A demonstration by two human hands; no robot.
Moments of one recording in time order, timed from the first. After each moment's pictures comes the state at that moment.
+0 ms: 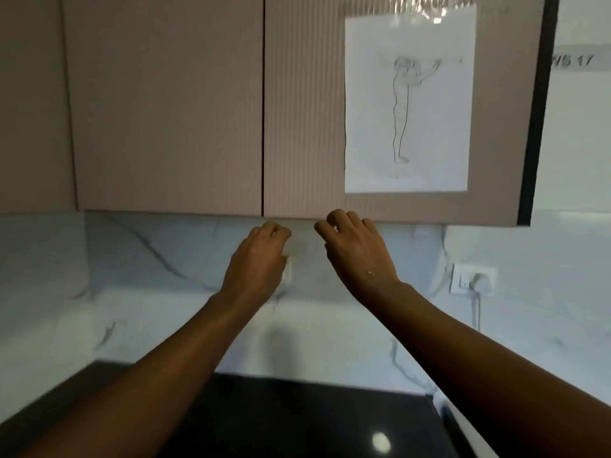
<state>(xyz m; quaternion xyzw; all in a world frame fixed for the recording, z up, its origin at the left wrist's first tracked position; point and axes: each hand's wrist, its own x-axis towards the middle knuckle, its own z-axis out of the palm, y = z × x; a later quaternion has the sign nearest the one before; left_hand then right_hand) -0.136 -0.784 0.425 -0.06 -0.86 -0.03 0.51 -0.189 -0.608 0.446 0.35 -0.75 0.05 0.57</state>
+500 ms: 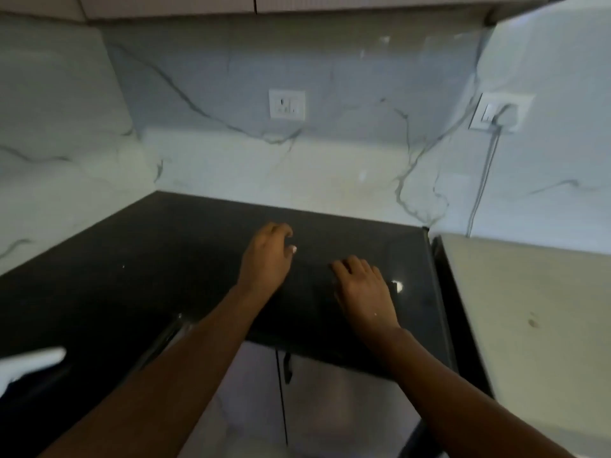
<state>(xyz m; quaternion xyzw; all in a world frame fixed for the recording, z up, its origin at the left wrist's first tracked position) 0.003 -0.660 0.173 0.13 -0.92 -0.20 0.31 -0.047 -0.478 0.129 0.38 -0.87 0.15 0.29</state>
